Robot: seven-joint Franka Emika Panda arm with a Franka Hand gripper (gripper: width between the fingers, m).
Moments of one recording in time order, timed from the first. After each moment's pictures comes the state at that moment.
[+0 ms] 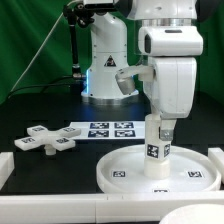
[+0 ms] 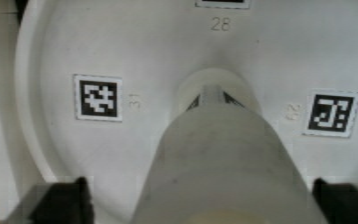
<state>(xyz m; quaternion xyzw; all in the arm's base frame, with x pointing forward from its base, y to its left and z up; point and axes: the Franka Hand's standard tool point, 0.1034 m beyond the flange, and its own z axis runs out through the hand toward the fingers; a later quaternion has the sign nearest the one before) 0.570 0.042 0.079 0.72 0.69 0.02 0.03</state>
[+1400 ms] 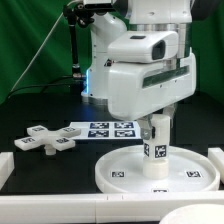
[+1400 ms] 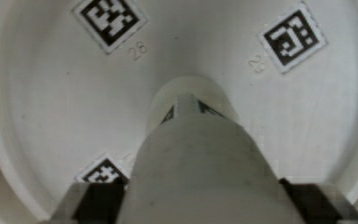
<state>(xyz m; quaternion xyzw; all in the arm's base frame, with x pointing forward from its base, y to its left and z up) 0.563 0.036 0.075 0.94 0.34 0.01 -0.01</state>
